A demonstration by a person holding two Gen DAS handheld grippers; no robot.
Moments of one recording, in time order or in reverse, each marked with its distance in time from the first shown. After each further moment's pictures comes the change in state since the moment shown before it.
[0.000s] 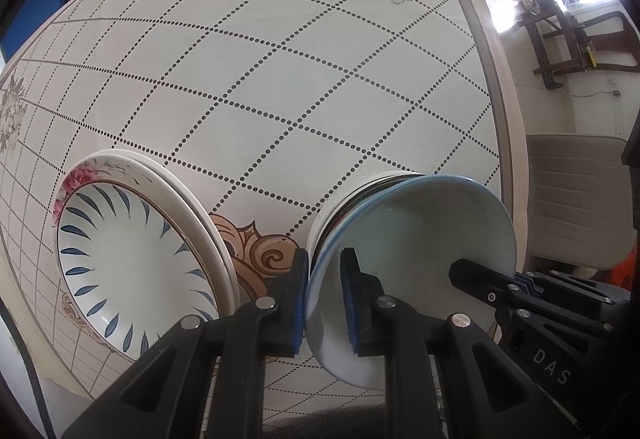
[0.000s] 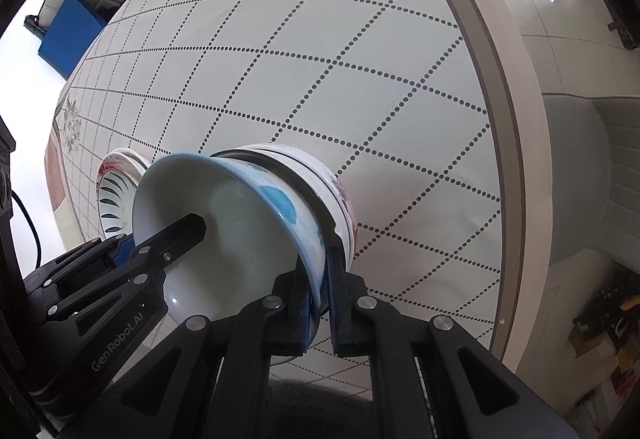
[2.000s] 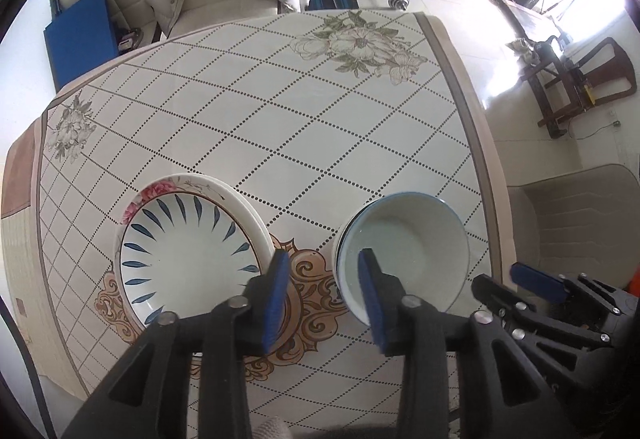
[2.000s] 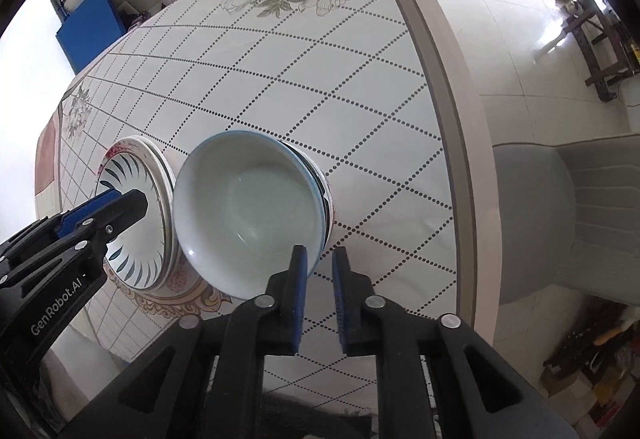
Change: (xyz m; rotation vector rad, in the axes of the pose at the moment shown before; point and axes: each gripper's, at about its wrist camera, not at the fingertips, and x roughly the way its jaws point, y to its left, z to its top) left arm -0.084 0.003 -0.047 -0.030 -0.304 0.078; right arm -0.044 0.023 -0.057 -0.129 -0.234 -0.122
